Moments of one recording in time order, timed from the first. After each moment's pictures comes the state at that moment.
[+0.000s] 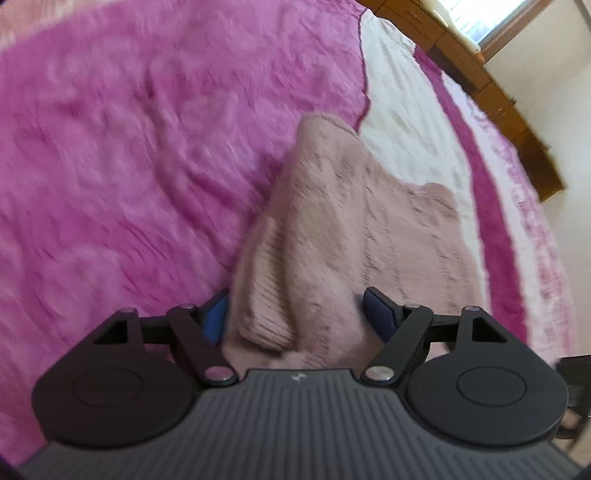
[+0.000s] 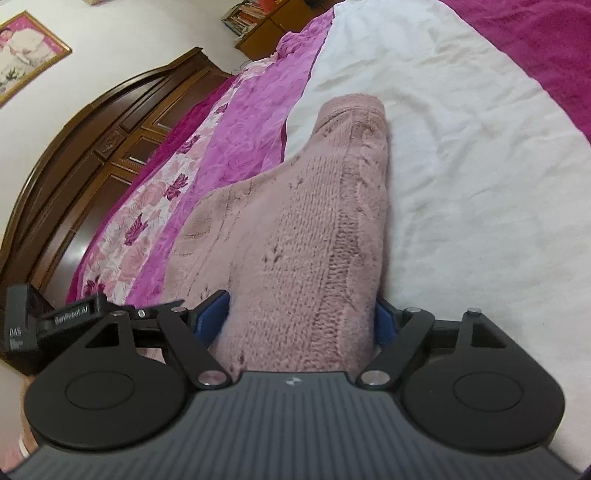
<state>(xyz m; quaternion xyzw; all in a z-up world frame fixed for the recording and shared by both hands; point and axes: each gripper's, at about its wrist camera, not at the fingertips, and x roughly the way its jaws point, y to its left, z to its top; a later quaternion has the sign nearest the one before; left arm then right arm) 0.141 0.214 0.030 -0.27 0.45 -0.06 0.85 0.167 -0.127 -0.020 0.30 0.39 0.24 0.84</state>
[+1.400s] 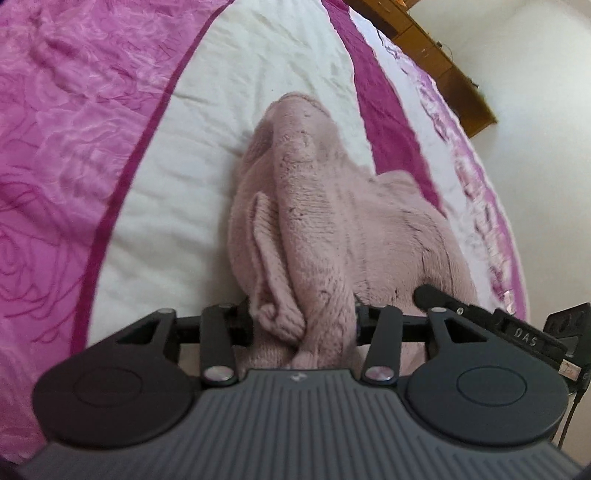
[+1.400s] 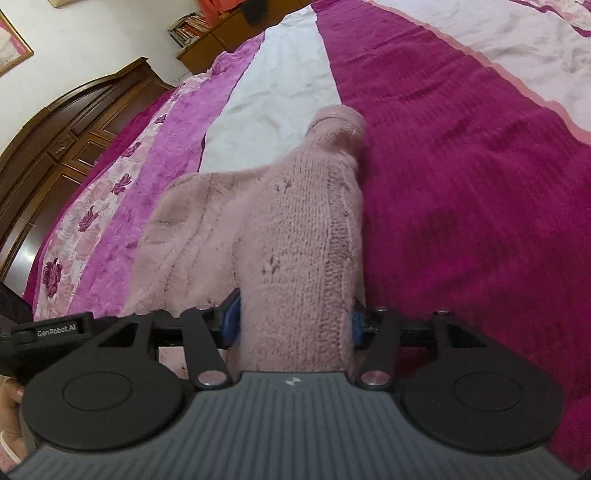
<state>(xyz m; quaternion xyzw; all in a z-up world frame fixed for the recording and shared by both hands) 0.045 0.078 0.030 -0.24 0.47 -0.18 0.83 -0.001 -0.261 0.015 0.26 0.41 0.13 0.87</state>
